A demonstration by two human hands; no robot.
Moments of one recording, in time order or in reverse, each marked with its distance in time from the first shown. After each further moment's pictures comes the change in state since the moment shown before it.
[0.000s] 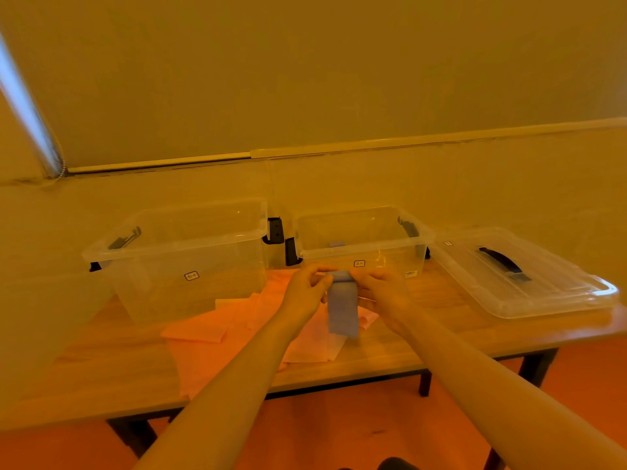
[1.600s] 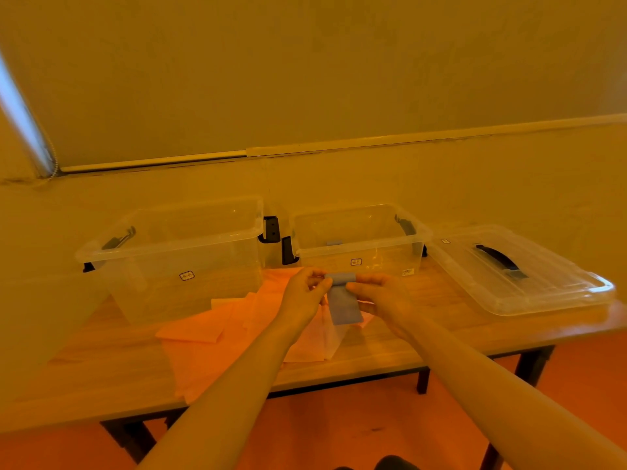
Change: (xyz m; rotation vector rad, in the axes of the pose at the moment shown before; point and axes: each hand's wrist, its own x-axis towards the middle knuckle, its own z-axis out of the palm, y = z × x) left_hand 0.000 -0.011 0.008 -0.041 0.041 -0.028; right_hand 0.001 0.011 -0.015 -0.062 -0.081 -0.008
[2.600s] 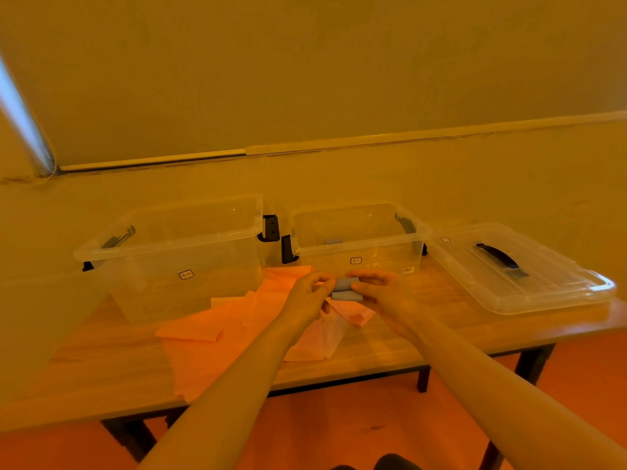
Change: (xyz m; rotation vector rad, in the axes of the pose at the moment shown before) left_hand -0.009 0.011 0.003 -0.019 -0.110 -0.107; right_hand -0.006 -0.006 -0.005 0.113 -0.014 -0.001
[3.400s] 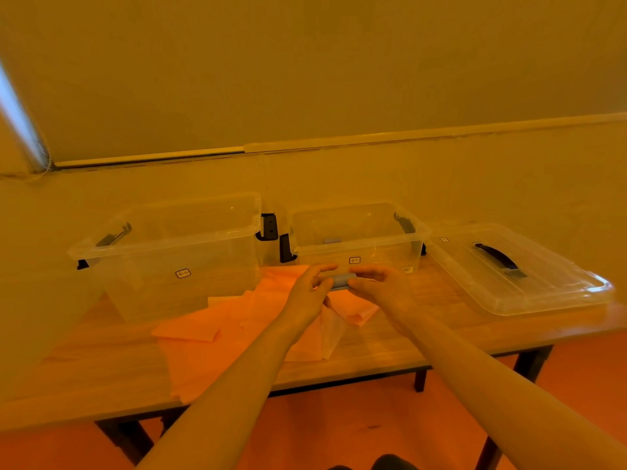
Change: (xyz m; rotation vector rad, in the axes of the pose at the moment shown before) left_hand 0.007 -0.006 0.002 0.036 0.011 0.080; right_hand 0.007 -0.001 0.002 -0.194 0.110 -0.101
